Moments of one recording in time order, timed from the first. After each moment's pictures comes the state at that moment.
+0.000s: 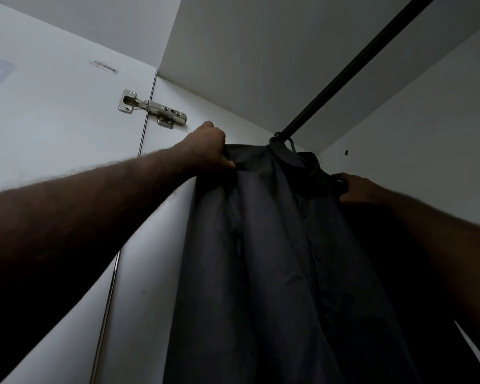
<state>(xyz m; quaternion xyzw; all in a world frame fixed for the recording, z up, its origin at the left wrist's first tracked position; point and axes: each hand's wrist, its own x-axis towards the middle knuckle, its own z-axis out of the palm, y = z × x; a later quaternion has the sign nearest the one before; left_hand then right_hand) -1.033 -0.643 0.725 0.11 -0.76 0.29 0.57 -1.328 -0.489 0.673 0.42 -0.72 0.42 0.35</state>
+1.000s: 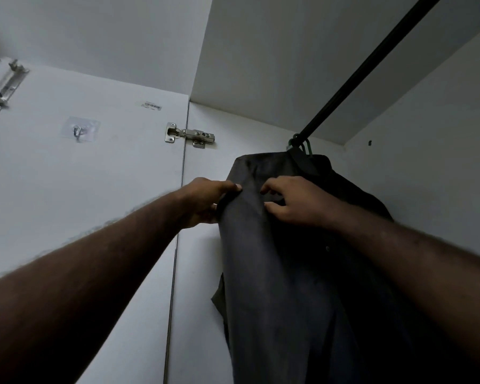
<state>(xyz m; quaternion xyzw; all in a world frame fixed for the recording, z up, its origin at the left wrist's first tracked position) -0.971 -0.598 0.633 0.14 -0.78 -0.35 0.50 -1.152 -0.499 0.620 0.62 -0.54 0.28 0.50</state>
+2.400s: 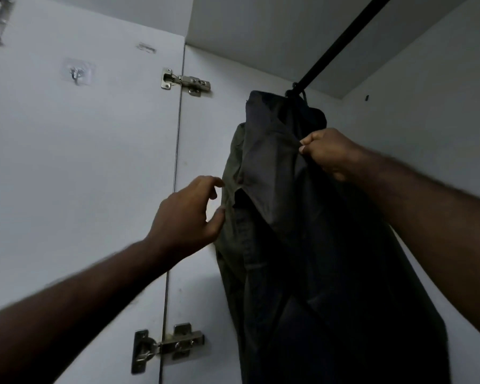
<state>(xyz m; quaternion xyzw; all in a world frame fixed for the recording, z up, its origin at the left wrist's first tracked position) -0.945 -0.573 0.477 0.12 -0.75 0.22 0.61 -1.169 -0.445 0.592 0.53 -0.55 0.63 0.16</state>
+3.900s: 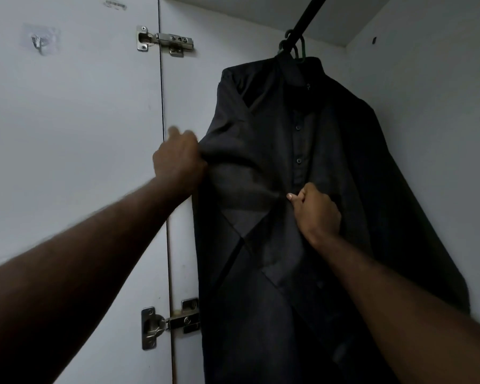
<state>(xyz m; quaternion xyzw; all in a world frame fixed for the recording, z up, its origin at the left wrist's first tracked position) -0.980 -0.607 0.539 0.38 -0.70 0.25 0.55 -1.214 -0.559 0.435 0.36 -0.67 0.56 0.33</state>
